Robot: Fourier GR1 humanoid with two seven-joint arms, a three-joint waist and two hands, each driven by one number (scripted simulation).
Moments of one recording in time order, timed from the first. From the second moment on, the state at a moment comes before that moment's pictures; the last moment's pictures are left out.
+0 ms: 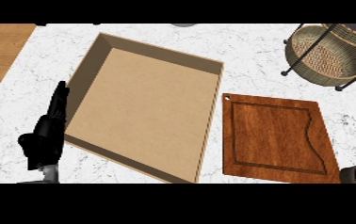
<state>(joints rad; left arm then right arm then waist) 0.02 0.21 -0.01 -1.59 -0.05 0.23 0.01 -0.30 -1.35 -0.26 -0.95 -0.16 0.24 -0.22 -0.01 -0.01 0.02</state>
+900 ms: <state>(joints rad) -0.06 0.18 -0.04 -1.56 -0.09 0.19 0.02 -0.54 -1.30 -0.13 -0.88 -0.07 0.23 -0.08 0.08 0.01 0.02</state>
